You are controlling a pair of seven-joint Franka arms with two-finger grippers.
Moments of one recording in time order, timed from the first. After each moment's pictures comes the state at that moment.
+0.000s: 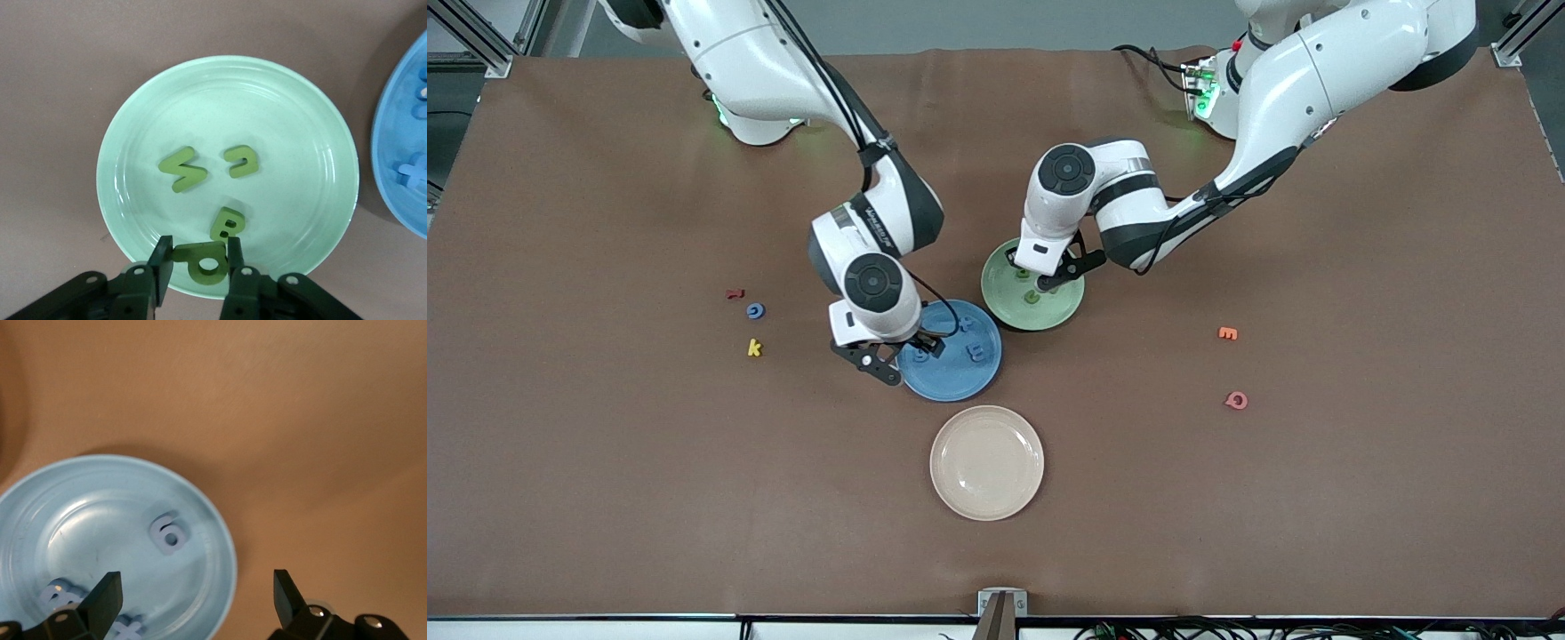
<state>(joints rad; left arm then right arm) 0.17 0.82 -1.10 -1.95 0.73 2.20 -1.73 0.64 0.61 -0.10 -1.61 0.09 2.07 1.03</state>
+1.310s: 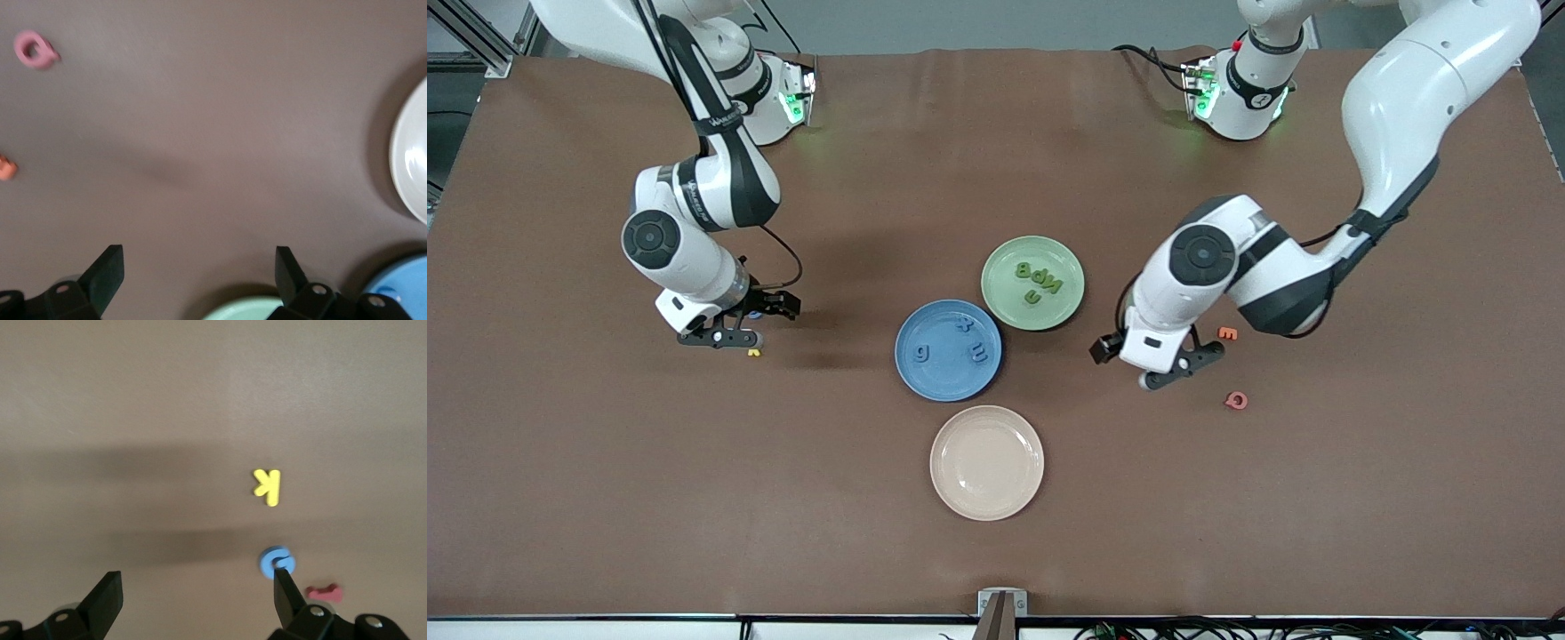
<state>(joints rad) 0.41 0.80 -1.09 -1.70 0.74 2.02 -1.32 0.31 0.21 -0.12 -2.28 0.05 2.41 0.16</state>
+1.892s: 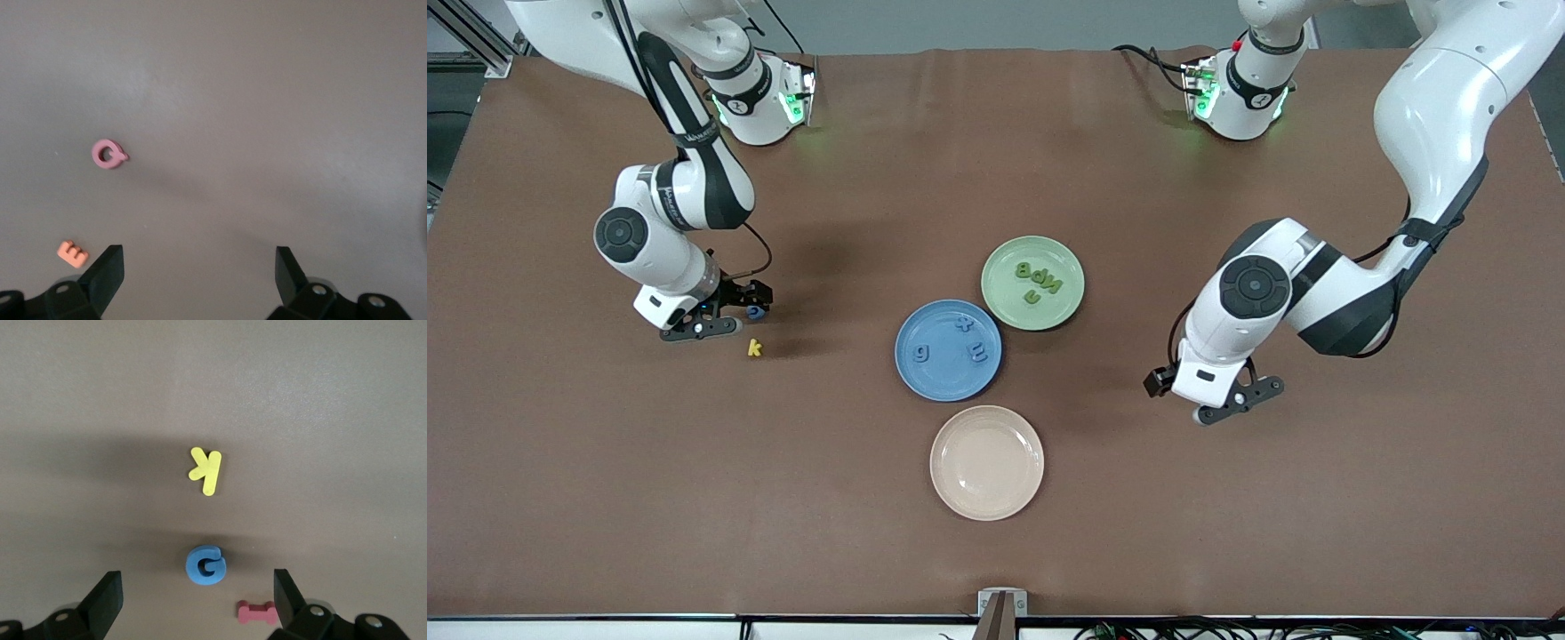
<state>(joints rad) 0.43 0.80 -1.03 -1.62 0.83 1.97 -1.19 0.21 0.21 -0.12 -2.41 0.04 2.56 -0.09</state>
